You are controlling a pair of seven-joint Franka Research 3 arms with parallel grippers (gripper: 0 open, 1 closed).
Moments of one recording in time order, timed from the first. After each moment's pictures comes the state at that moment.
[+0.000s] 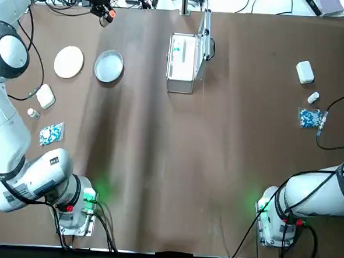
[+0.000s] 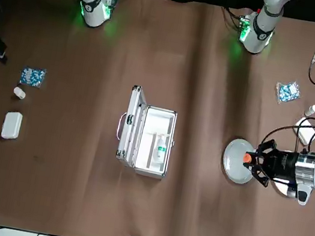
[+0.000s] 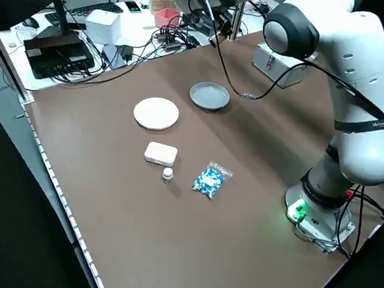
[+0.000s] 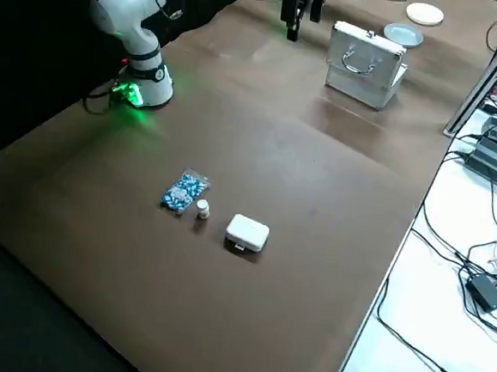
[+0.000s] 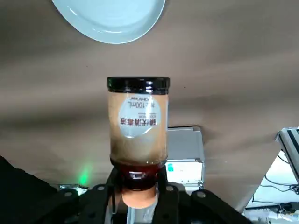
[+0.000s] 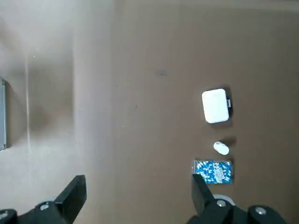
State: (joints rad) left arm 0.47 0.64 -0.61 -1.34 -0.35 1.71 -1.34; right arm 0.00 0.04 -0.06 -1.46 0.00 1.56 -0.05
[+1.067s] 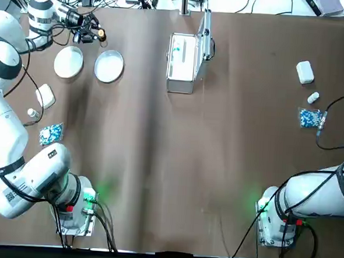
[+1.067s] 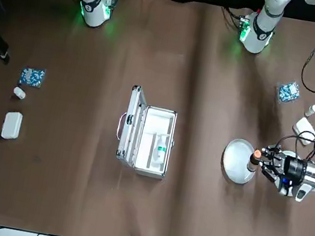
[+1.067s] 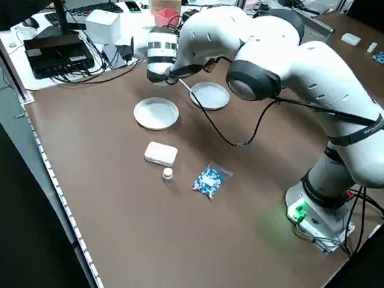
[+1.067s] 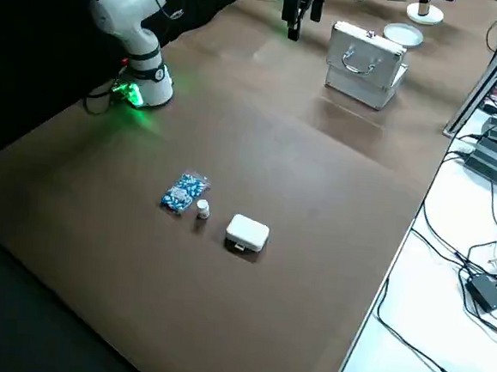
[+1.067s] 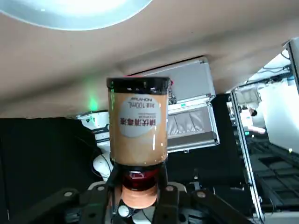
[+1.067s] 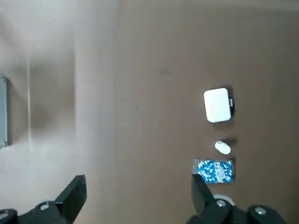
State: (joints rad) left arm 0.70 0.96 -0.60 -1.36 -0.70 1.50 -0.75; right arm 0.01 0.04 -0.06 -1.46 0.00 1.56 -0.05
